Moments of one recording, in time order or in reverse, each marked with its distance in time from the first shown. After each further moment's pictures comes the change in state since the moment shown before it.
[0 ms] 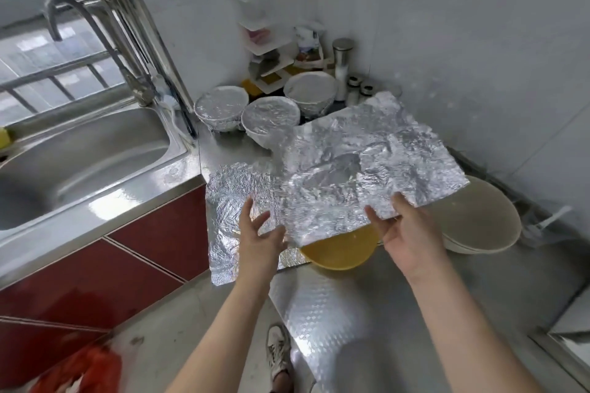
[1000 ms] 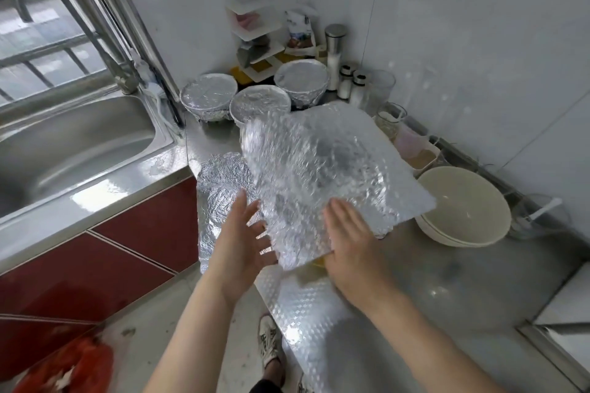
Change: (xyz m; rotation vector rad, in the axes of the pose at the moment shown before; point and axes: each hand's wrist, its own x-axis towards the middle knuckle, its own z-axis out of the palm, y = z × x) left_hand -0.004 0.036 -0.011 -0.379 -0.272 -0.443; right_hand -0.018 0.060 -0.026 -1.849 -0.422 -1.001
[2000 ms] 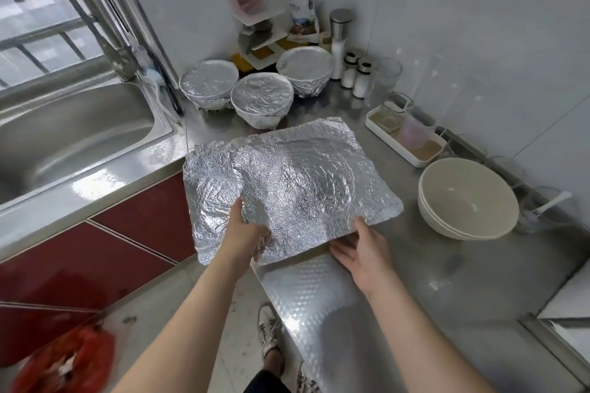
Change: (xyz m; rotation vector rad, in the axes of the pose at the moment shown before) left_hand 0.051 -0.024 -0.032 0.511 0.276 0.090; right_hand 0.012 0.024 0.042 1.527 0.183 1.296
